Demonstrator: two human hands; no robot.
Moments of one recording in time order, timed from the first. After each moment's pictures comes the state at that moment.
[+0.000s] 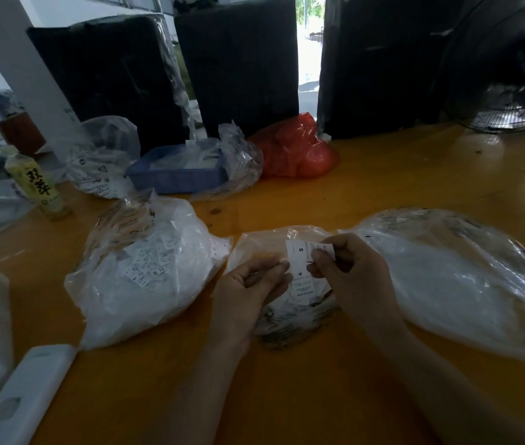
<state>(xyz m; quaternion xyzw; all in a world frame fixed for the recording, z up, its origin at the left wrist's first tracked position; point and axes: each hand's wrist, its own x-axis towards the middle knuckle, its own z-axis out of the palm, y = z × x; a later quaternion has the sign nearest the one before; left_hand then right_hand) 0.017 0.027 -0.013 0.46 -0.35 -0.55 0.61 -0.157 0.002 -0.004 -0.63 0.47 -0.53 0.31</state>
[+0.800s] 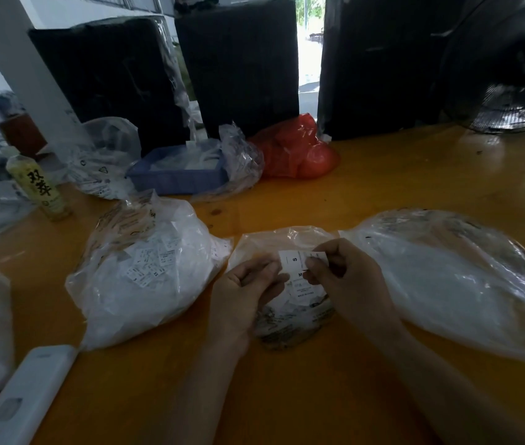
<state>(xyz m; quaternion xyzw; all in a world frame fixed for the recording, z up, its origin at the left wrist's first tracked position) 0.020 0.026 -0.013 0.46 -0.32 -0.55 0.62 -0.156 0.002 -0.007 -0.65 0.47 -0.49 0.34</state>
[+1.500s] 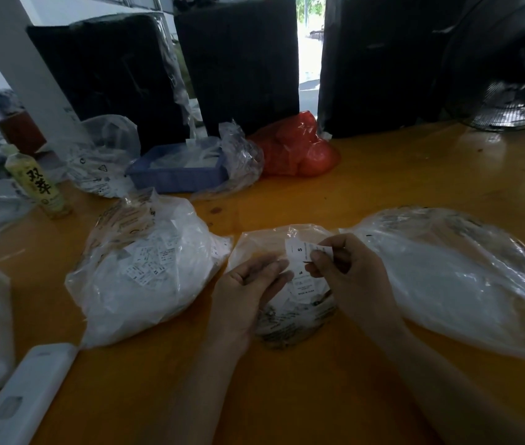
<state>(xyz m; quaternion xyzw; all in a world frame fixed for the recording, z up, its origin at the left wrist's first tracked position) 0.020 0.023 -0.016 0.42 -0.31 -0.58 0.62 -0.156 0.002 -0.006 -0.63 0.47 -0.51 0.34</state>
